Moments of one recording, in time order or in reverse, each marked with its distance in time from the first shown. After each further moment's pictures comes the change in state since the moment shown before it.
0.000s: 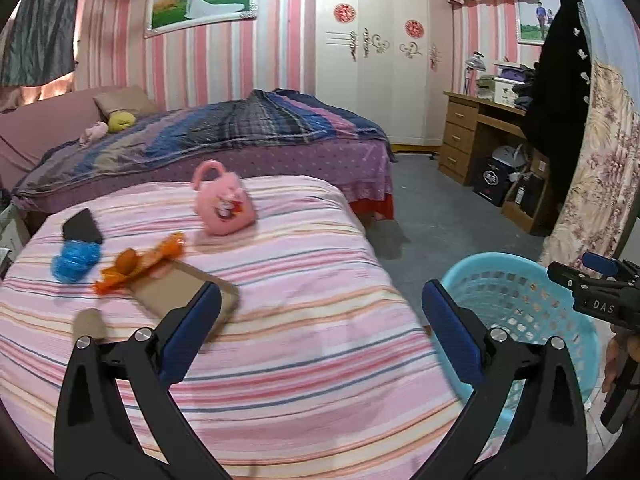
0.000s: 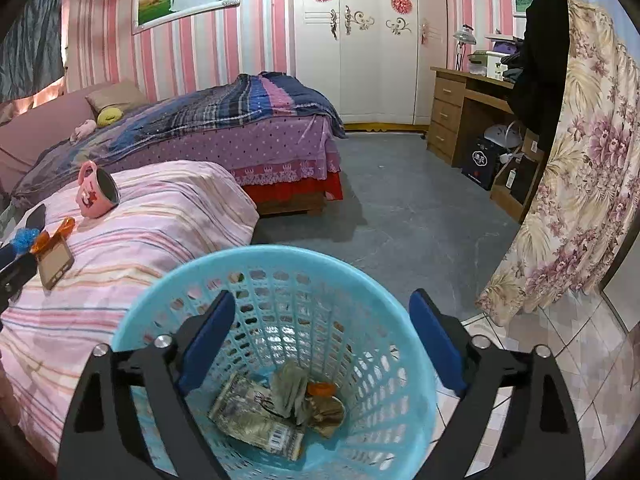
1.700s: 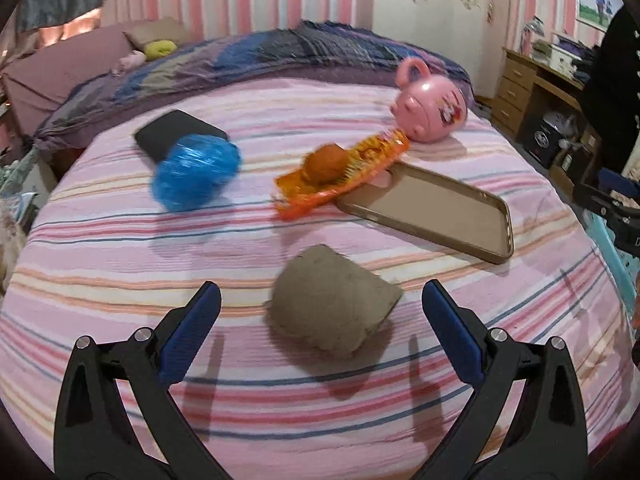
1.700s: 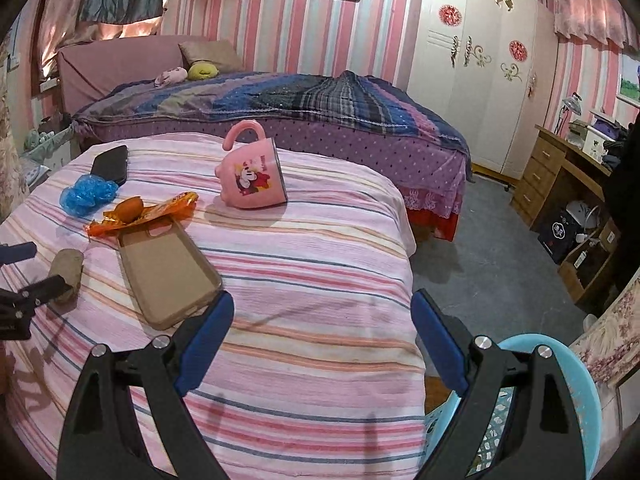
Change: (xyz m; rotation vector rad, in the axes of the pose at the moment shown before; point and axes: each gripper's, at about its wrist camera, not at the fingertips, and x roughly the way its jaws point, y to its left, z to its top) left arm 0.046 0.226 -0.048 -0.061 0.274 0.074; right arm 0.037 0.249 0.014 -0.289 -0.003 0.167
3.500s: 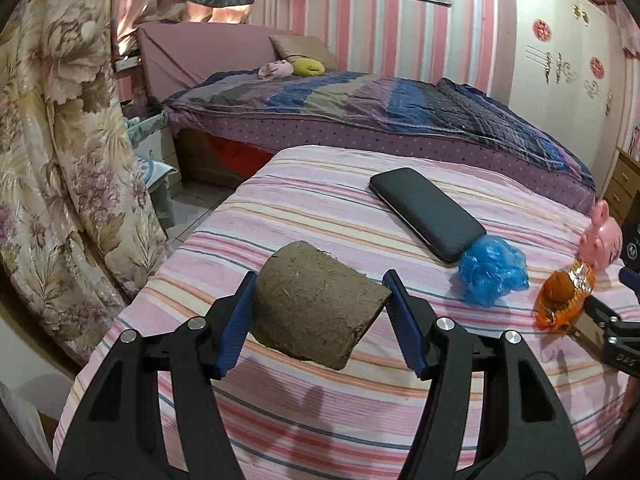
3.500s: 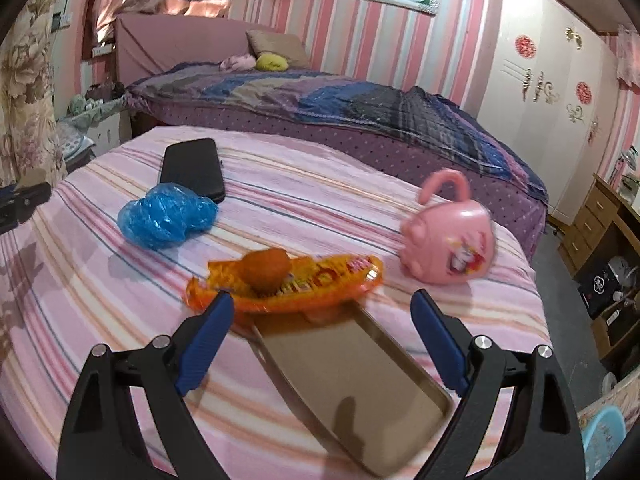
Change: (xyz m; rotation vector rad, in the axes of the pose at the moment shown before) left arm -0.046 0.197 0.014 -0.334 -0.177 0.355; right arm 0.068 0.183 0.058 -0.200 -0.006 0.130
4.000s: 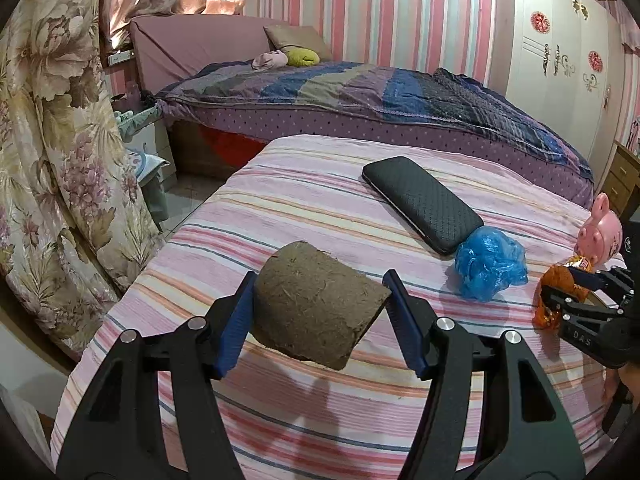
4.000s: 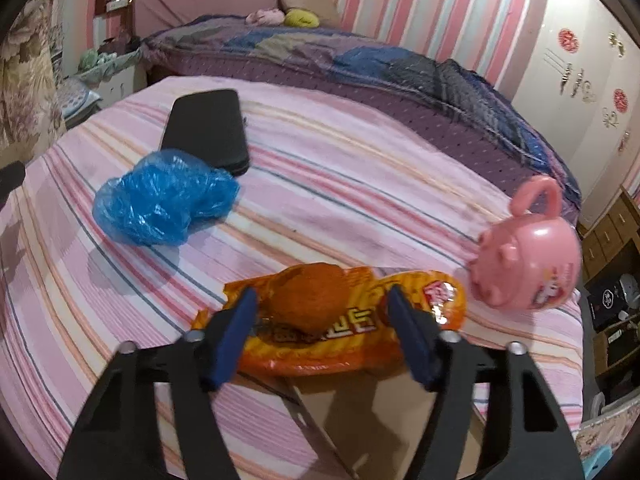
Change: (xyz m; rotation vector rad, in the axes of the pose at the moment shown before) left arm 0.007 -0.009 -0.001 0.017 0.035 -0.009; right arm 0.047 0.021 0.021 -0.081 0.151 0.084
